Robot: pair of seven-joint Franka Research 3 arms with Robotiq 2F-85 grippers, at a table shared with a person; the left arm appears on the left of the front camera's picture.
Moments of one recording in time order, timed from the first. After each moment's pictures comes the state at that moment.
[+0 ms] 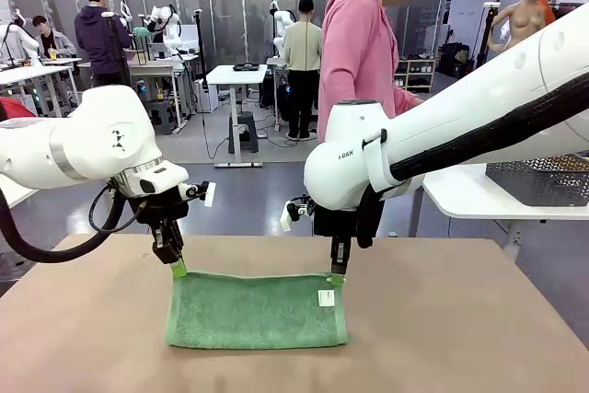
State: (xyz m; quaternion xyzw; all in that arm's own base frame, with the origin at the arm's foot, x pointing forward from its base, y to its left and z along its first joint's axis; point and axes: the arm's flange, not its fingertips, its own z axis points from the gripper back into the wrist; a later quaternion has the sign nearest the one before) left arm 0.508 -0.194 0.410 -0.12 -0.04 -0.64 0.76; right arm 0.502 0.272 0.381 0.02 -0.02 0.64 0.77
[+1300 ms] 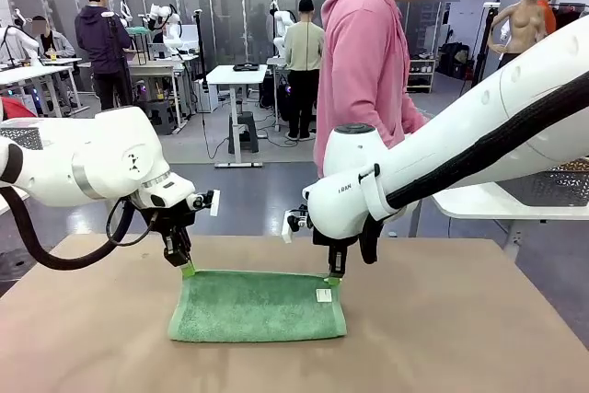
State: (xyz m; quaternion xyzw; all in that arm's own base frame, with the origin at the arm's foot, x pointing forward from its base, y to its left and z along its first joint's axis) left arm 0.550 -0.190 0.365 -0.09 -0.08 -0.64 0.76; right arm 0.533 0.272 0.335 -0.03 -0.07 0.66 0.75
